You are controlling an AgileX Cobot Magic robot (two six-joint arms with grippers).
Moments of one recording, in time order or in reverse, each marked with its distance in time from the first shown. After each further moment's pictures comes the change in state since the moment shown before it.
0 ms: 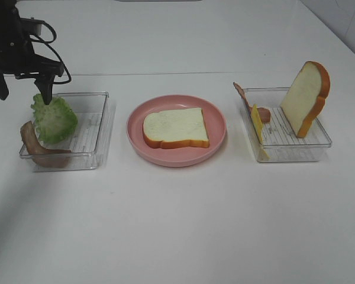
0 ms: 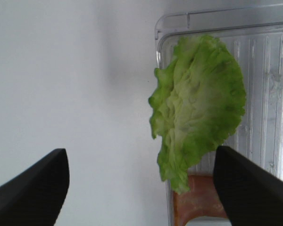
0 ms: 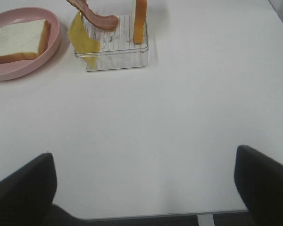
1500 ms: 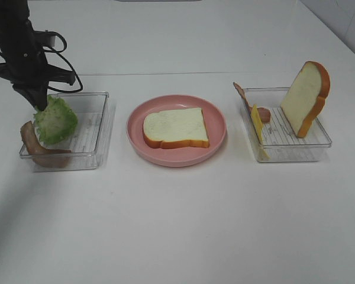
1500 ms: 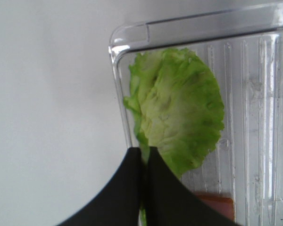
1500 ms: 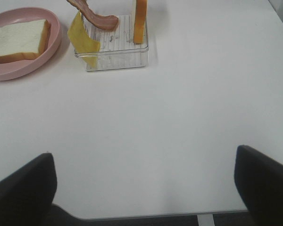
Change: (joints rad) left arm -0.003 0.083 -0.062 -0.069 0.000 0.063; right arm 0.000 0.000 0.000 0.000 0.000 0.000
